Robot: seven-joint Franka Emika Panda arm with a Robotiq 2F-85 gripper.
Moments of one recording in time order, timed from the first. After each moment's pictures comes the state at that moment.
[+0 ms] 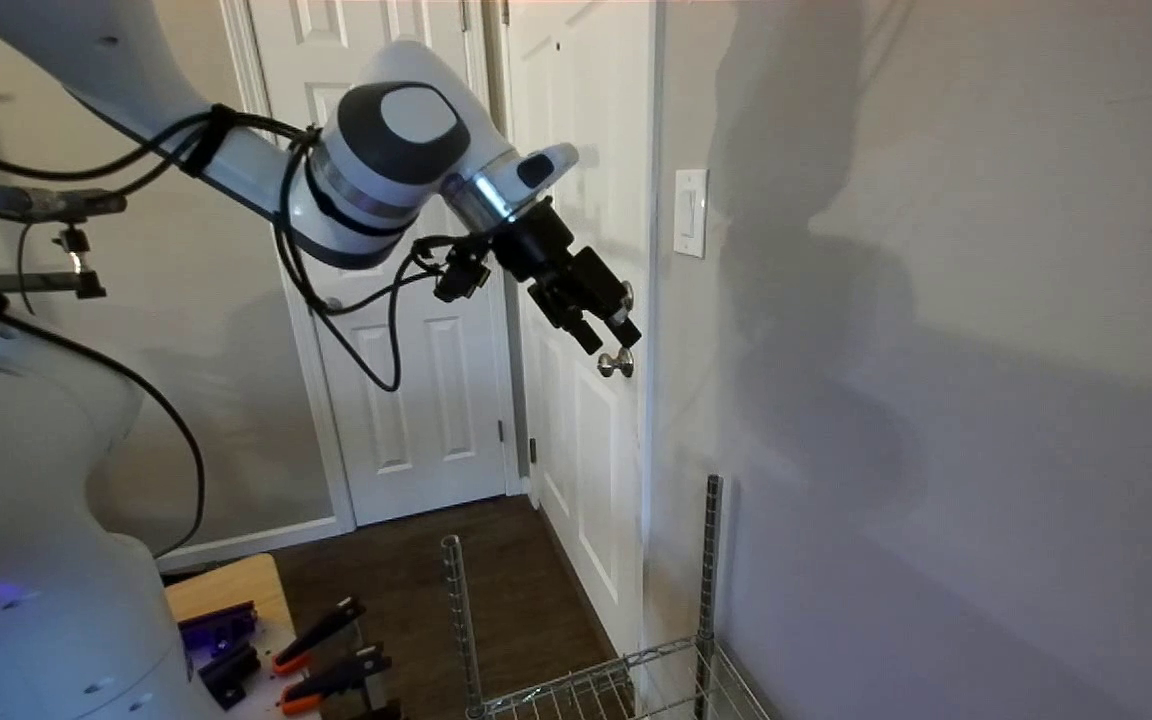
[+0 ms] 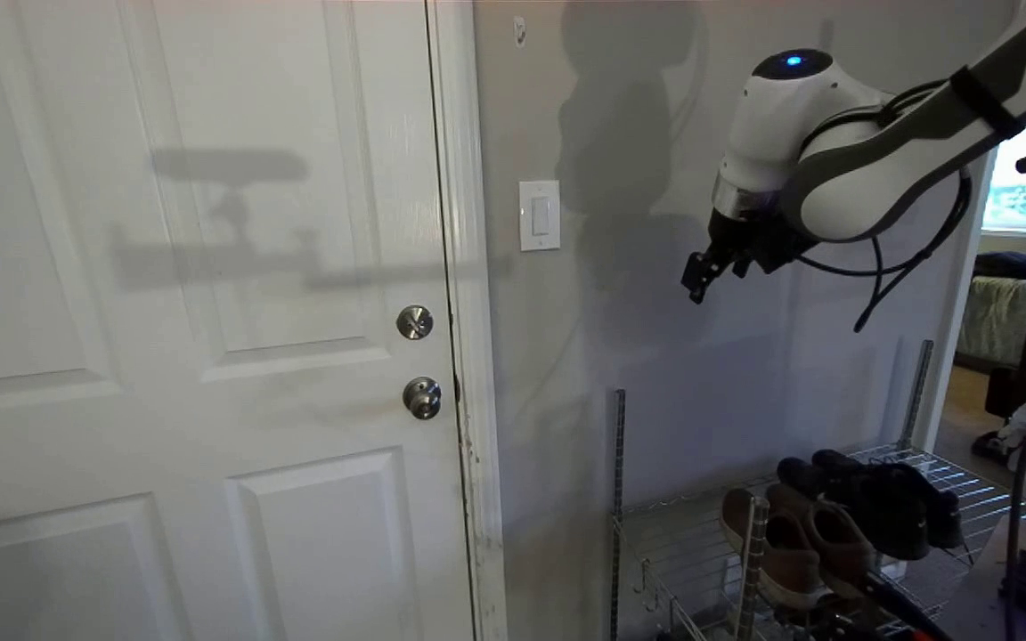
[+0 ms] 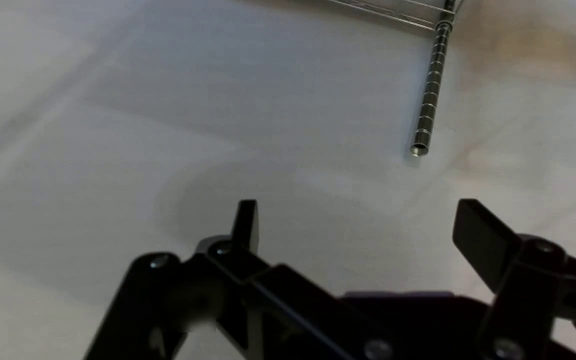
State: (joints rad) arm -0.30 -0.54 0.27 -2.68 -0.54 2.60 0.51
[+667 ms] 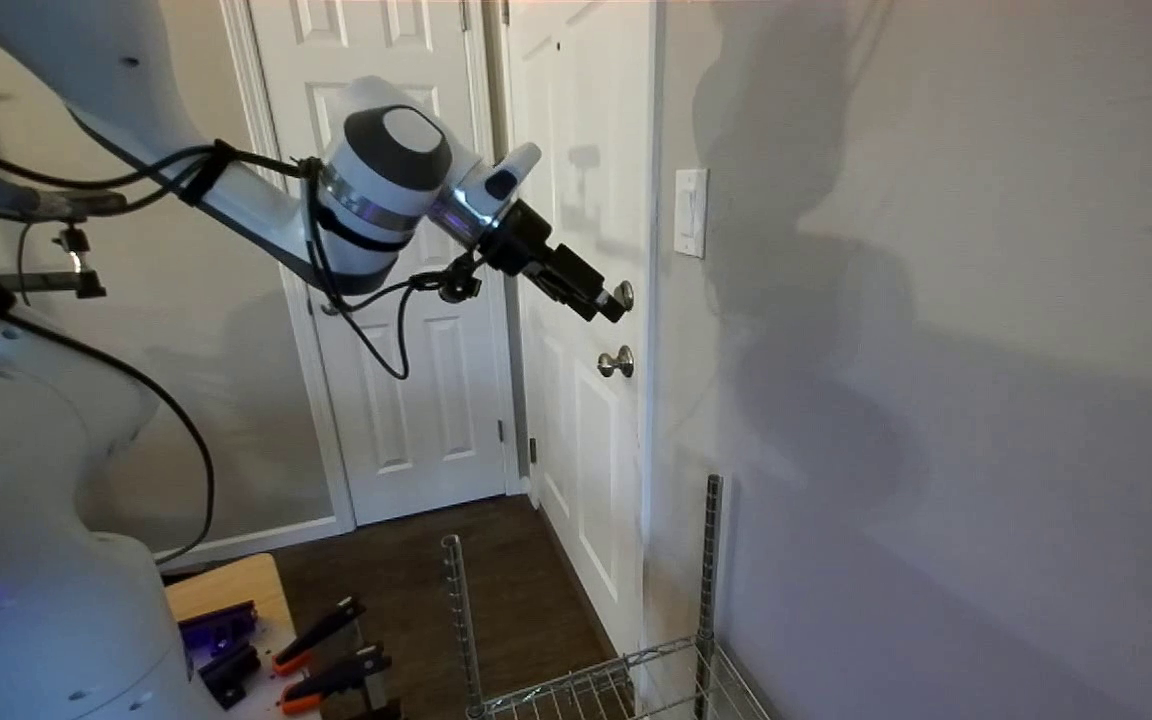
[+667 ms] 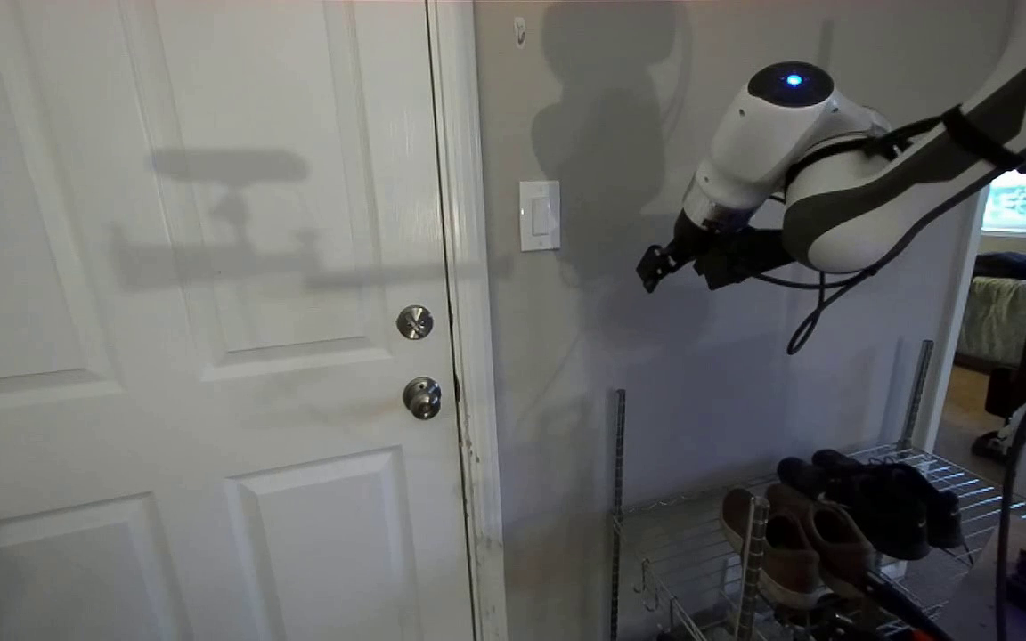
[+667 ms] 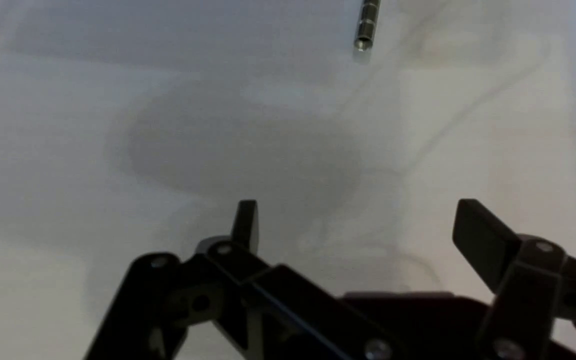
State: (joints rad) arm -0.45 -0.55 0.49 -2.69 -0.73 2.85 0.96
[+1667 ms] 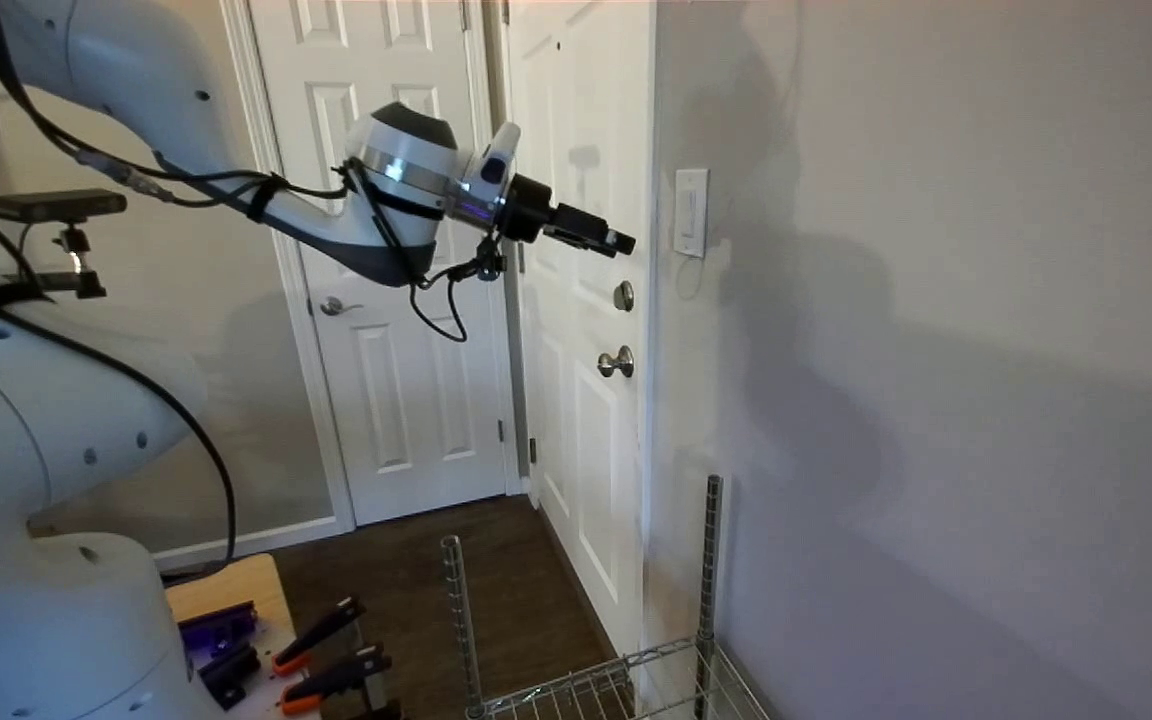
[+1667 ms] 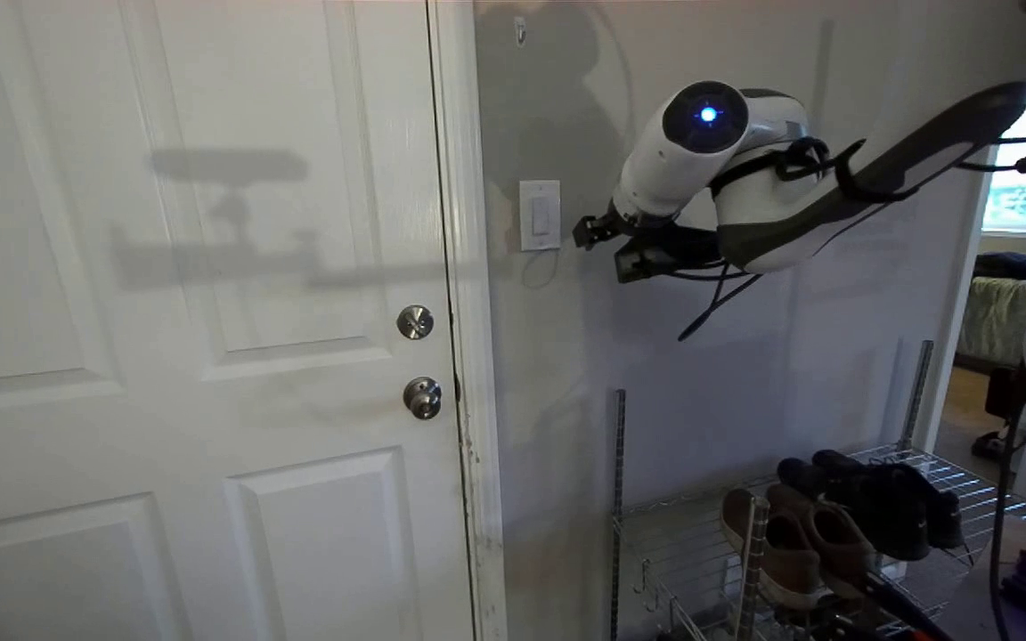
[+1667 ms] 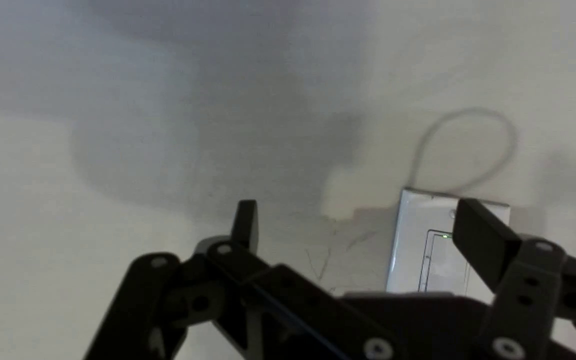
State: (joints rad) arm -1.01 -0.75 1.08 -2.47 -0.84 2.98 1.44
